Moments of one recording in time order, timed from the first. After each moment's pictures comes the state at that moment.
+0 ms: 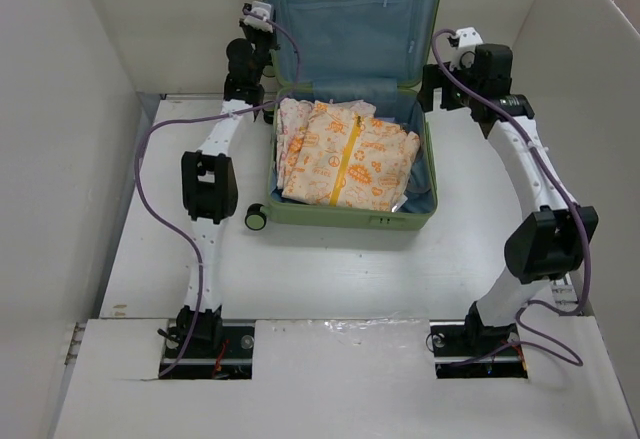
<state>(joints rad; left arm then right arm) -0.20 2.45 2.30 0.60 0.07 0.06 0.10 1.71 1.72 -0.45 -0.19 -0.06</state>
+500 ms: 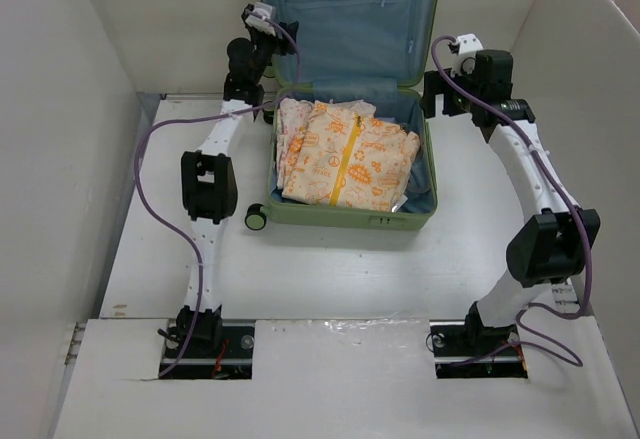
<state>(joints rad) -0.19 2.45 2.29 0.54 0.24 -0.05 0.09 1.67 1.67 -0.45 -0.17 -0.09</state>
